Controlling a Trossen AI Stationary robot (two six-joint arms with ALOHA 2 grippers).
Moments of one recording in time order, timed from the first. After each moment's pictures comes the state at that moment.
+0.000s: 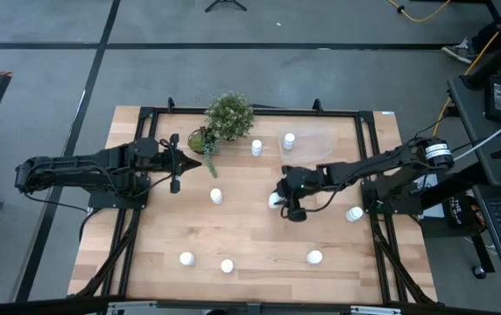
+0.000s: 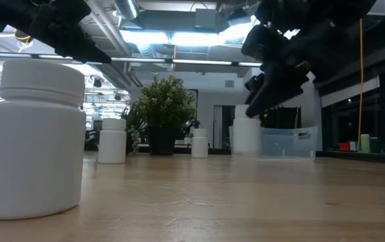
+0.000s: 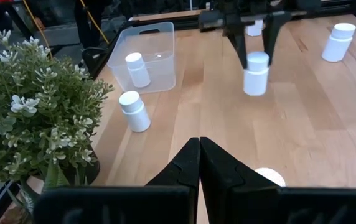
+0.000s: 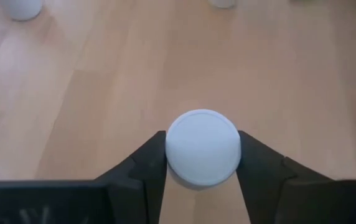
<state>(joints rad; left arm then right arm) 0.20 0.57 0.43 -0.24 -0.01 0.14 0.06 1.50 0.76 -0.04 -0.05 -0.06</state>
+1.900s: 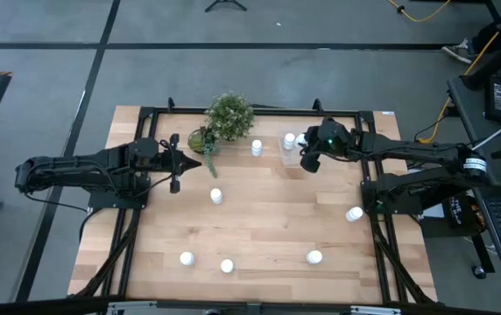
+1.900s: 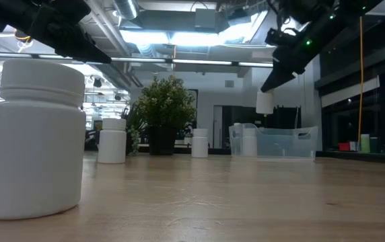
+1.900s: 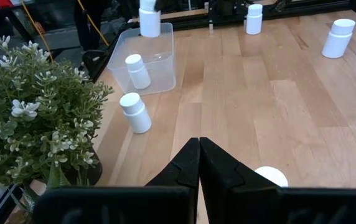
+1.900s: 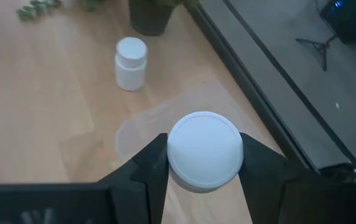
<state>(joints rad) 0.20 0.57 0.43 -0.24 -0.01 0.17 -0.33 1.13 0.76 -0.33 0.29 -0.08</state>
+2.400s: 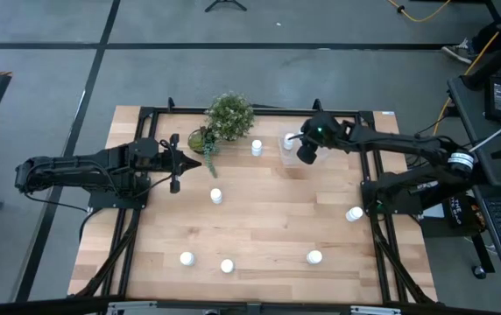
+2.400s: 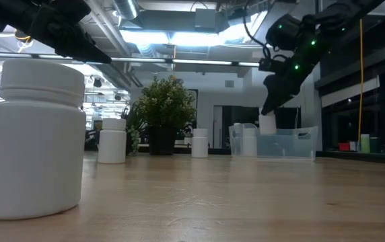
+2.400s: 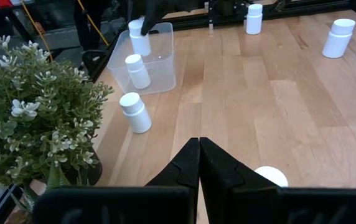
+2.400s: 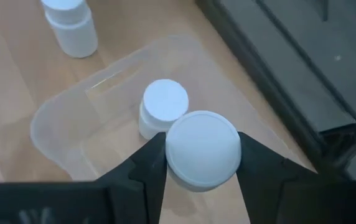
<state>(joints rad) 0.20 0.57 0.43 -0.24 -0.01 0.17 -0.50 1.30 0.76 -0.29 0.21 -0.09</state>
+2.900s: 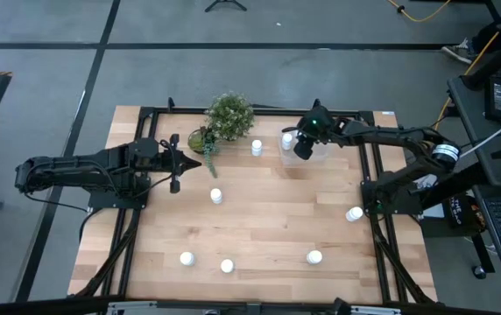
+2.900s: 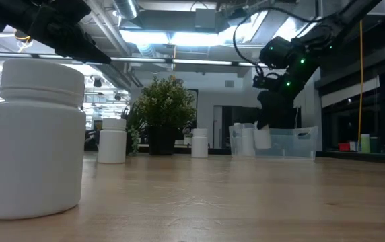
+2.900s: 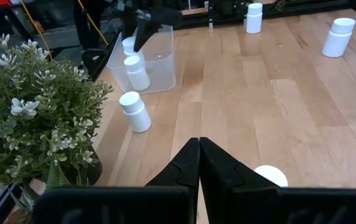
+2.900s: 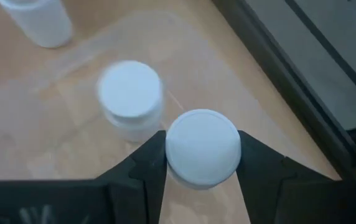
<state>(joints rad) 0.20 0.57 0.43 -0.24 -0.01 0.17 -0.61 1.45 0.76 -0.17 0.10 -0.13</state>
